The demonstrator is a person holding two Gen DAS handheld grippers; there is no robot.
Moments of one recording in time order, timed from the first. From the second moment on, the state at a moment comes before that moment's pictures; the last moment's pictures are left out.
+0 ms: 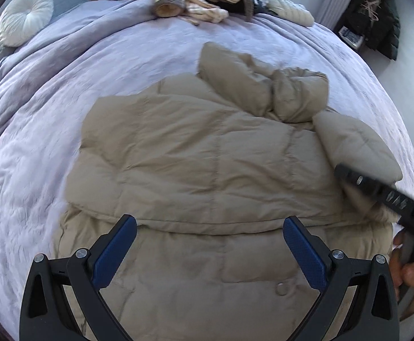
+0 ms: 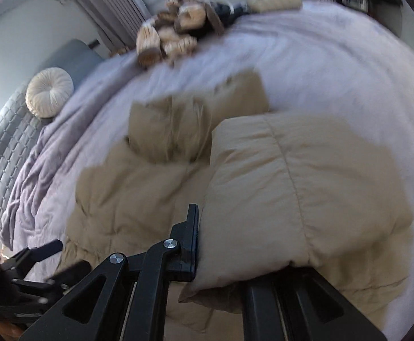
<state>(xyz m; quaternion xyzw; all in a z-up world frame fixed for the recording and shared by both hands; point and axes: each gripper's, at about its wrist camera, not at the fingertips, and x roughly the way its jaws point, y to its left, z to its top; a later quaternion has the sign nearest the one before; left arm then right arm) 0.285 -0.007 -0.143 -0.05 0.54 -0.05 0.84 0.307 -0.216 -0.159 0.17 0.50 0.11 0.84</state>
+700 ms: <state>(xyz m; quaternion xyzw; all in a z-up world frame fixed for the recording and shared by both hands) 0.304 0.034 -0.153 -0.10 0.54 -0.06 0.84 0.278 -0.330 -0.171 0.42 0.48 0.00 0.77</state>
